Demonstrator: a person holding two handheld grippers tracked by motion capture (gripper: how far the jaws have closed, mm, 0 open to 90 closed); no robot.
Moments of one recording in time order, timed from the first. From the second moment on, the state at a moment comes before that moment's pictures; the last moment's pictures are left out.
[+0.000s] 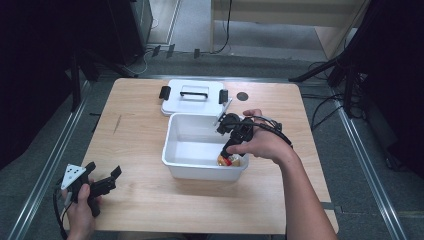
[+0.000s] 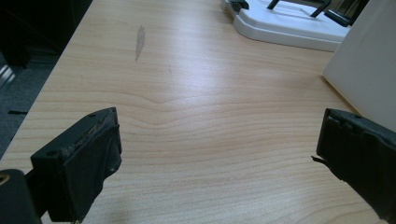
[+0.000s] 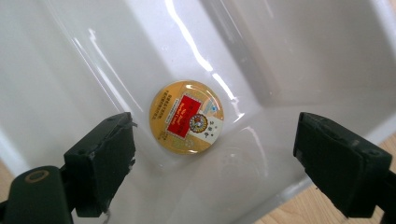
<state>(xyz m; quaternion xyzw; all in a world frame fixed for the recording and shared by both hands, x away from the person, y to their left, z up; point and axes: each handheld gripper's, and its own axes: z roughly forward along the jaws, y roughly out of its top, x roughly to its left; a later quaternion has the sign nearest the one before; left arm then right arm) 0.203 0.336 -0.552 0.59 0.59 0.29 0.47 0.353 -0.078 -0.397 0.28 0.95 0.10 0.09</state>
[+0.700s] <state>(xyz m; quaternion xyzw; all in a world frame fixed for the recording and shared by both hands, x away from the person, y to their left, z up) 0.203 0.336 -0.552 0.59 0.59 0.29 0.47 0.341 -0.131 -0.365 0.34 0.92 0.13 0.12</state>
